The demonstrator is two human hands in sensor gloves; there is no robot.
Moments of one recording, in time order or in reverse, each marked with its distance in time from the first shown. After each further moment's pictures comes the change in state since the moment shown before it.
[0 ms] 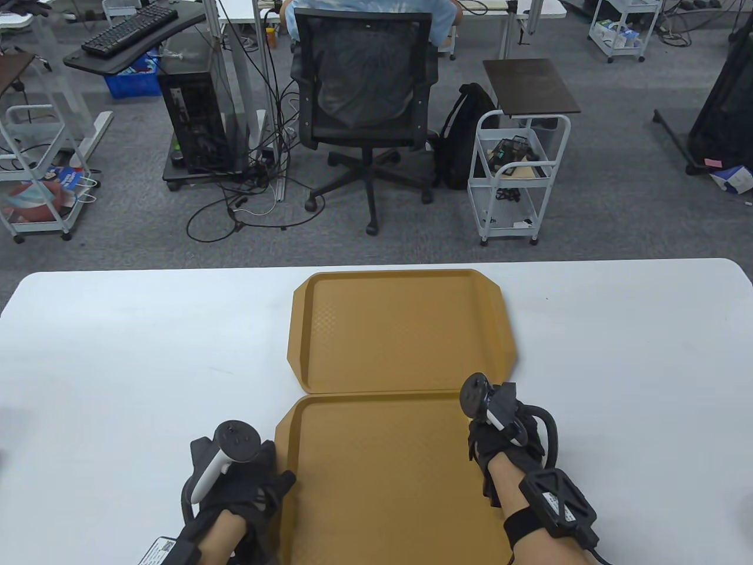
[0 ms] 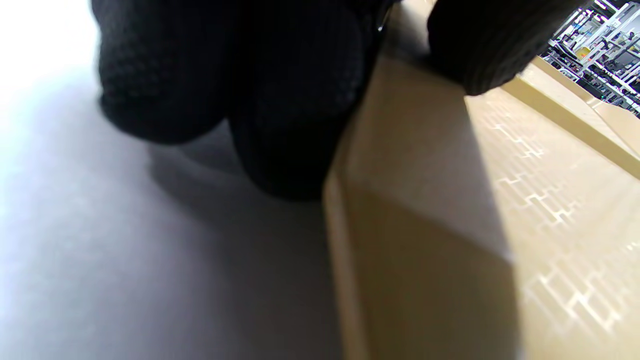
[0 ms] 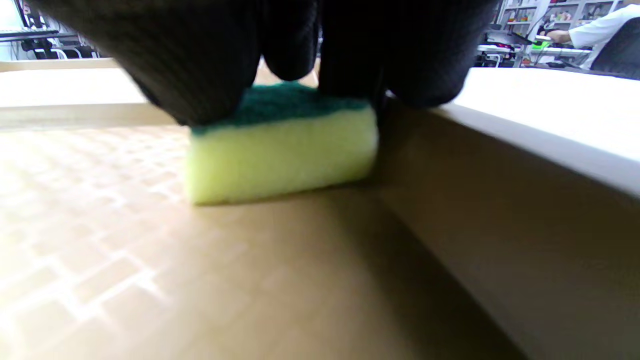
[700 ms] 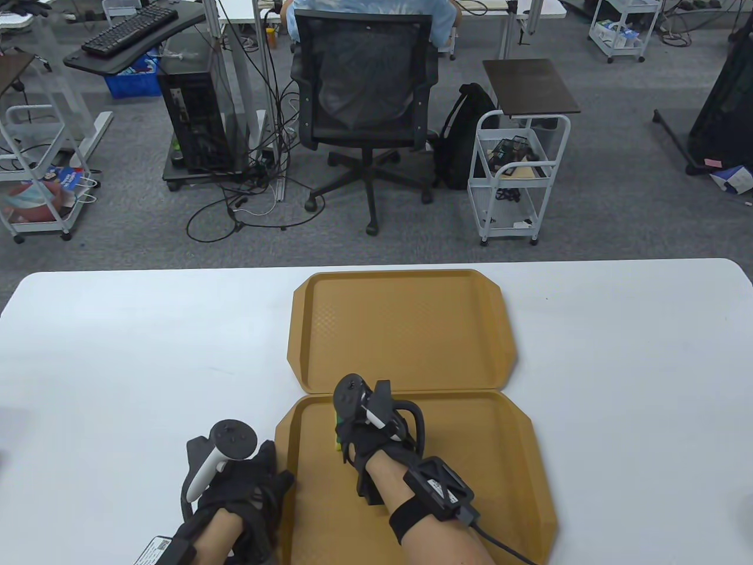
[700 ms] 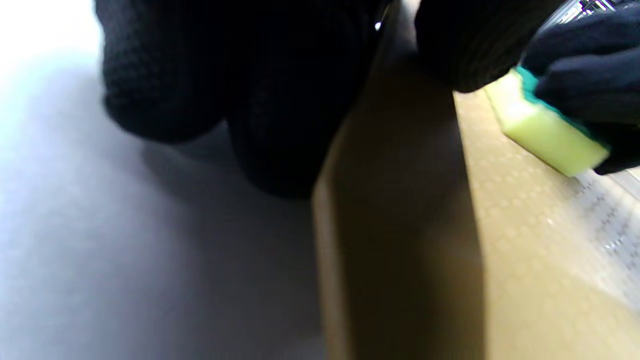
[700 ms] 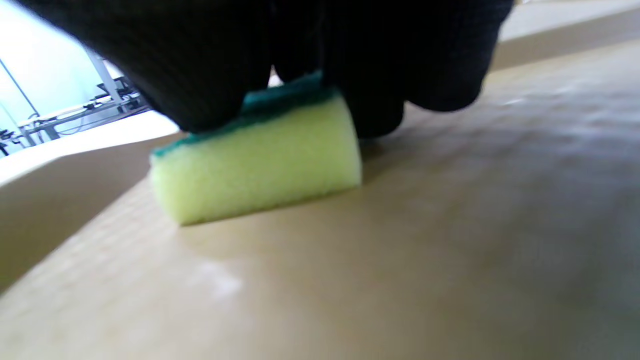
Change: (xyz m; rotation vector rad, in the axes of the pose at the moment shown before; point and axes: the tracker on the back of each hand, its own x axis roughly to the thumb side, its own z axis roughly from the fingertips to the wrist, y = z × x) left_hand -0.004 0.002 -0.001 -0.044 -0.018 0.051; right_hand 0.197 0.017 0.035 0.051 -0.384 -0.227
